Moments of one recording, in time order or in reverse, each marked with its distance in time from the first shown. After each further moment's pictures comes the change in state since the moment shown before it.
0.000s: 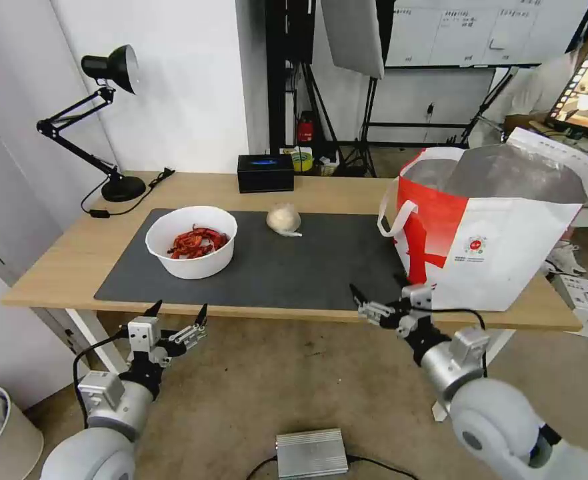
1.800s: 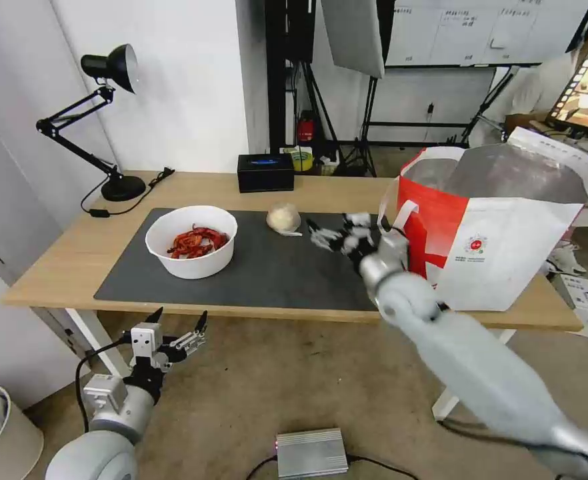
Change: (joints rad) left arm 0.013 -0.046 -0.004 0.038 0.029 0.007 0.017; right arm 0.942 0.272 -0.457 -0.738 0.222 0.007 -0.091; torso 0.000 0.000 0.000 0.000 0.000
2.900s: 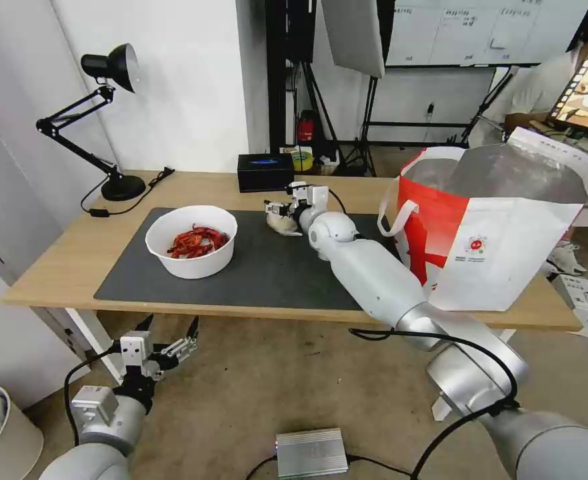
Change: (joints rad) left arm 0.059 -0.018 -0.037 -0.031 0.005 -0.022 -0.001; right arm 0.306 0.411 -0.010 -0.694 -0.111 -0.146 -0.121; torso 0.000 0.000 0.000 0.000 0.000
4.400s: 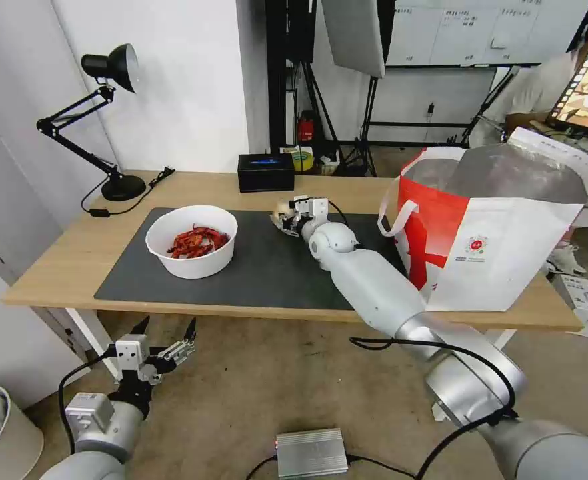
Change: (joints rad) left arm 0.033 -0.015 -0.018 -0.030 0.012 -0.009 0.000; right arm -0.090 -0.093 0.006 0.209 0.015 -0.036 0.105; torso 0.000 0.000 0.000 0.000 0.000
